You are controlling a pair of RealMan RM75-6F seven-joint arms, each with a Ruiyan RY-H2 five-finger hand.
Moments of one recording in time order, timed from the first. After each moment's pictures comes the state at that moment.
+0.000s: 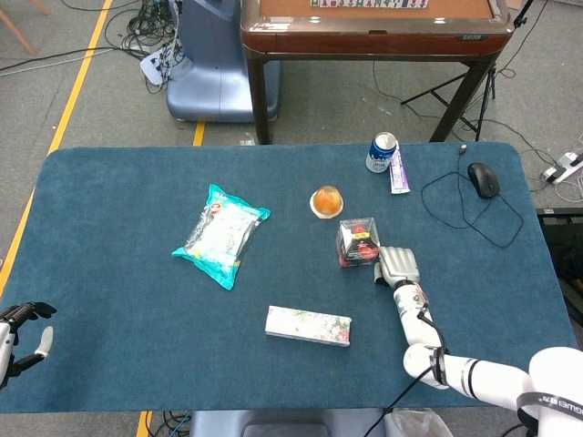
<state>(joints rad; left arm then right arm) -0.02 -1.01 -0.02 -1.72 1.57 1.59 -0.14 0.76 -1.63 0.18 -1.38 -0.51 0.93 -0.59</state>
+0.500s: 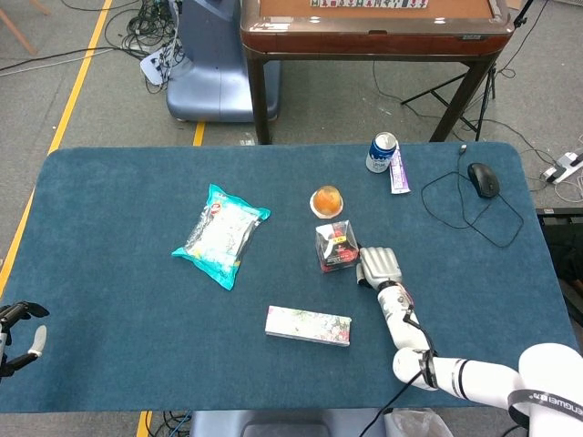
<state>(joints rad) -0.01 -1.00 -0.03 -1.73 1.55 1.60 -0.15 0.80 -1.66 0.18 -1.41 -0.56 0.94 -0.60</state>
